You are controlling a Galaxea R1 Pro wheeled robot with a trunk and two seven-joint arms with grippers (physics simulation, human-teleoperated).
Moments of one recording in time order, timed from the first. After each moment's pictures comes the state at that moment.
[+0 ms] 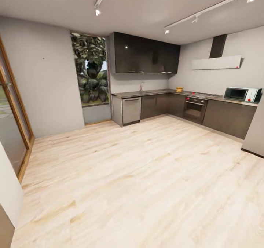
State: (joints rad) left arm 0.00 -0.05 0.01 -0.07 0.10 -0.03 0.00; right arm 0.00 0.00 -0.04 0.00 0.01 -0.10 -0.01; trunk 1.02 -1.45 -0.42
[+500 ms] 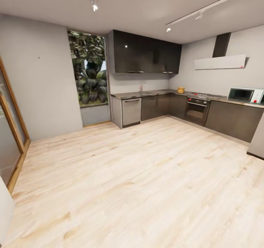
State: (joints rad) left arm 0.00 -0.05 0.01 -0.07 0.10 -0.03 0.00; right arm 0.00 0.00 -0.03 0.00 0.01 -0.10 -0.01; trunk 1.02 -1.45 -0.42
